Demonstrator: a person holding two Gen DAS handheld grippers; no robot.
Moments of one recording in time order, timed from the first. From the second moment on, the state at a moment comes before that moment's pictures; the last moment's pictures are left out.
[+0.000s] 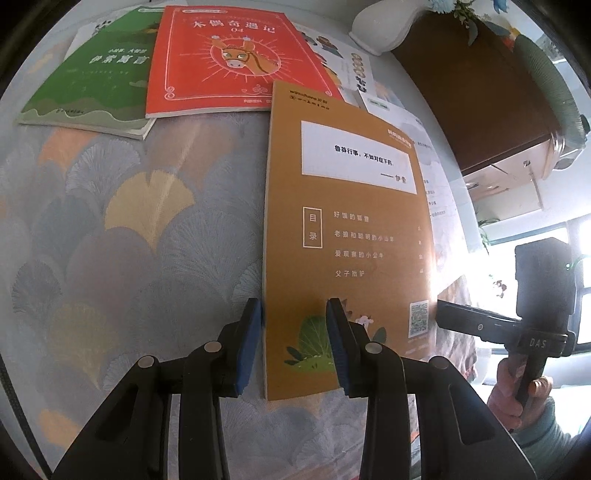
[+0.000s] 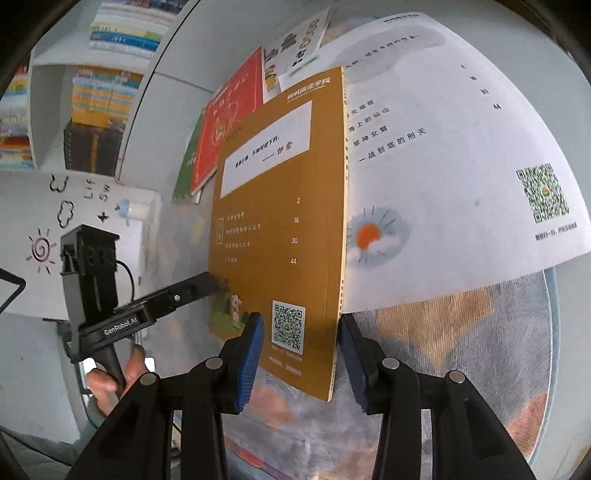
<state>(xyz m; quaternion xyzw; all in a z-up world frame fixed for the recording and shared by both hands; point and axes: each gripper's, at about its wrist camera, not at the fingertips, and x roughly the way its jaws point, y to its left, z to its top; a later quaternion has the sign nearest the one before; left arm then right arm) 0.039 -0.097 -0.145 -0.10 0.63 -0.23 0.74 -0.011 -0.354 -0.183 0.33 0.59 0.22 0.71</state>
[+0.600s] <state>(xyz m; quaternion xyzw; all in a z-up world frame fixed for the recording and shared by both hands) 0.027 0.006 -0.131 -0.24 0.60 -0.20 0.73 -0.011 -0.230 -0.029 0.19 0.46 0.32 0.80</state>
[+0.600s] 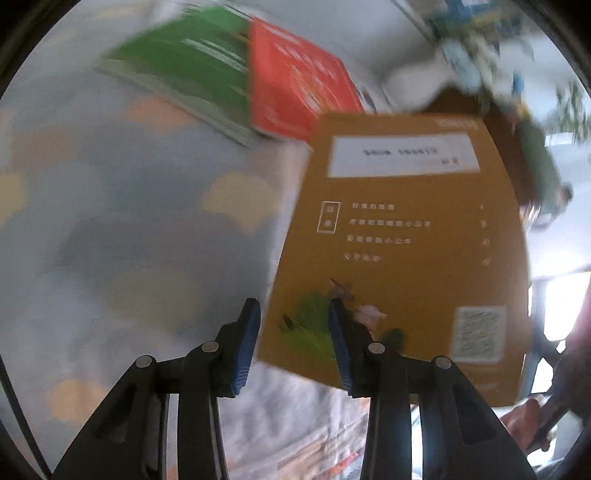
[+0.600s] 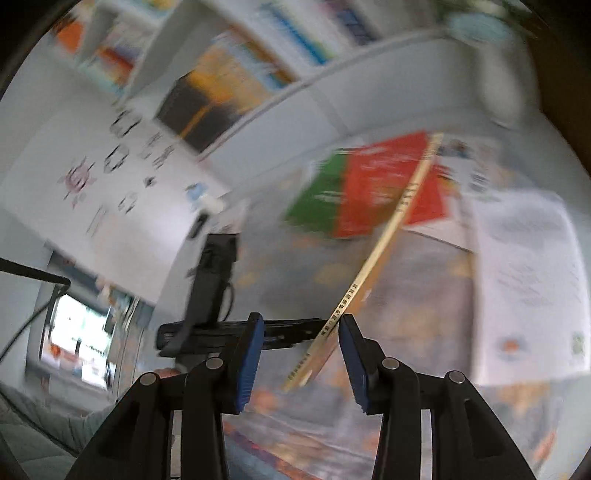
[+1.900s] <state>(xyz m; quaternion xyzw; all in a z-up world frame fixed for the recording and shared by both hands) 0.101 0.140 -0.150 -0.20 0.59 -0.15 0.77 0.048 -0.091 -0.157 0.16 0.55 0.18 0.80</state>
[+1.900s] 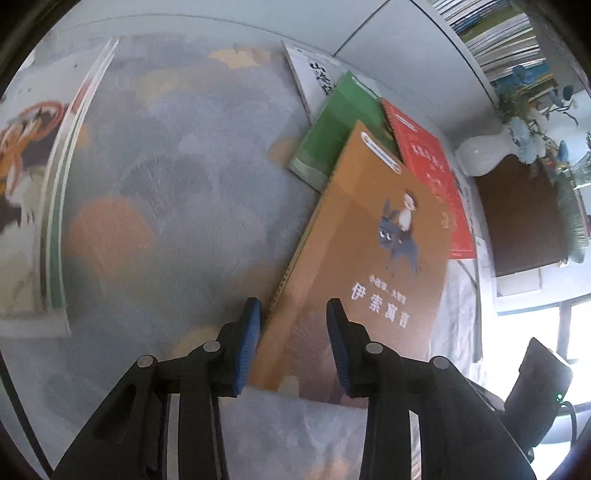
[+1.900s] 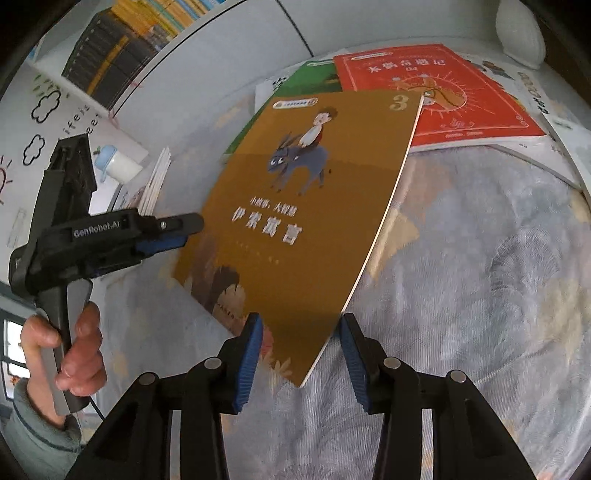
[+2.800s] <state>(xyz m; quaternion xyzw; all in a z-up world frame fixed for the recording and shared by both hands) -0.005 0.106 -0.118 -0.35 0.53 -0.24 0.74 0.004 -0.155 -0.160 0.05 0.55 0.24 0.80</state>
